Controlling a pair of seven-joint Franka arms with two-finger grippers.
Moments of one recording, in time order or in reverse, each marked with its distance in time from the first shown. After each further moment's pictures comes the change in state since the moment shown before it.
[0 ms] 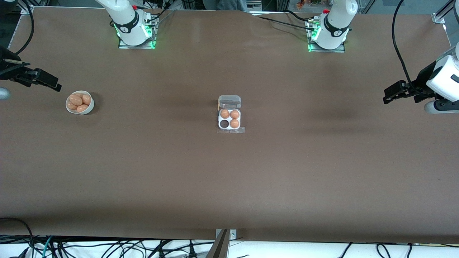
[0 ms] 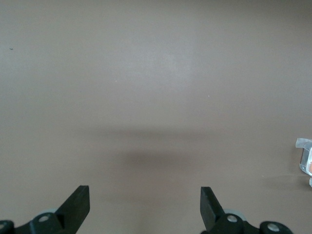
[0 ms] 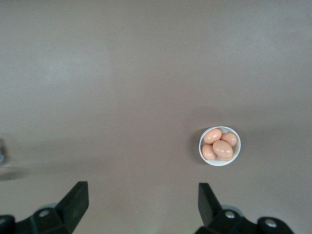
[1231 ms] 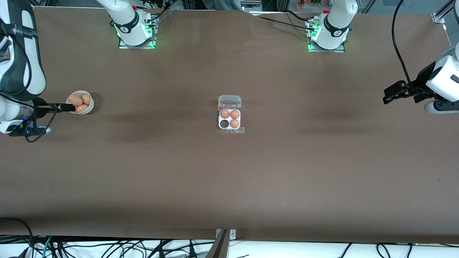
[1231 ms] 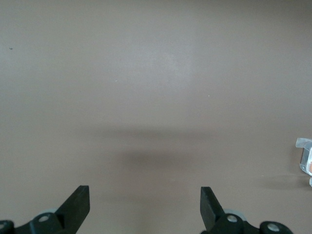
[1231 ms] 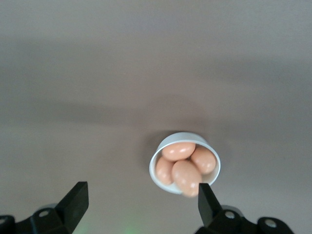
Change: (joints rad) left arm 0.000 0.001 0.000 0.000 0.000 0.000 0.000; right arm -0.141 0.320 -0.070 -0.206 -0.018 0.248 -0.463
